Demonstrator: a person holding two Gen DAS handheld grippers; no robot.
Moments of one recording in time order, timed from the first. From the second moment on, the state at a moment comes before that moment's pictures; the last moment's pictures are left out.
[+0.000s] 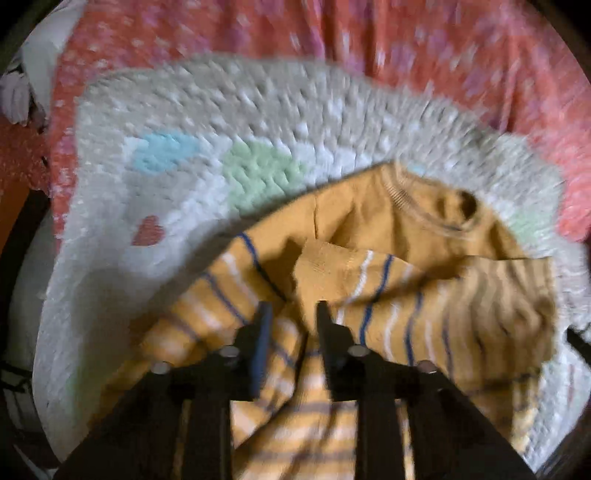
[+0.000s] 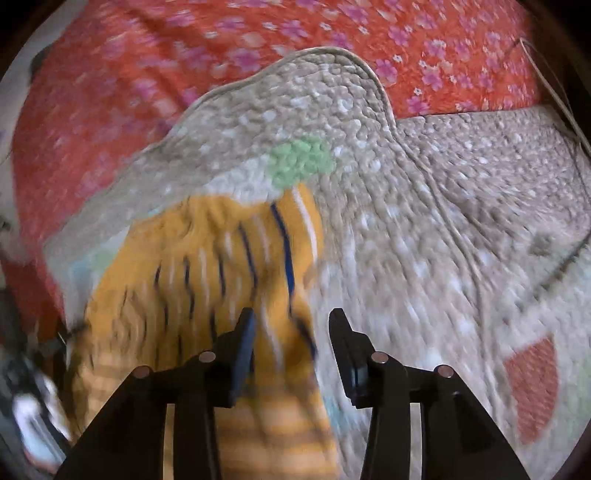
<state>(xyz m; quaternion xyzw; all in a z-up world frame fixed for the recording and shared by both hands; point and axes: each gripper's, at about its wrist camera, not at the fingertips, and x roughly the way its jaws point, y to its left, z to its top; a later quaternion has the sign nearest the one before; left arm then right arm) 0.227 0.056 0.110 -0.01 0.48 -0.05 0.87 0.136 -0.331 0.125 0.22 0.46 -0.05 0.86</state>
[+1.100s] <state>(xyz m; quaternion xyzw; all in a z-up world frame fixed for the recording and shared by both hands) -0.011 0.102 0.039 -0.04 0.55 -0.08 0.83 -0.041 -0.242 0.024 0.24 0.56 -0.02 0.79</state>
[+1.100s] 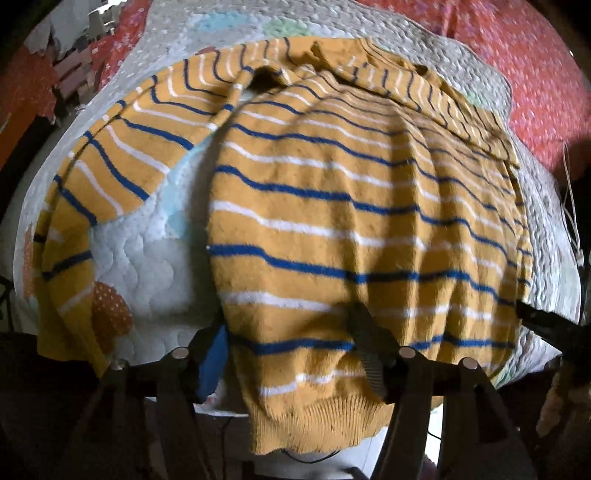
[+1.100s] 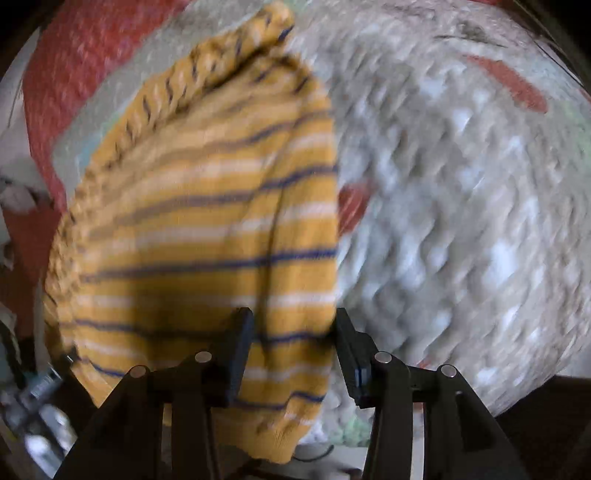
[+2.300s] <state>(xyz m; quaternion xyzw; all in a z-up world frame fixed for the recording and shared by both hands) 0.049 0.353 0.084 -0.23 0.42 0.18 0.86 0.011 -0.065 0.095 0.04 0.53 0.17 0.83</state>
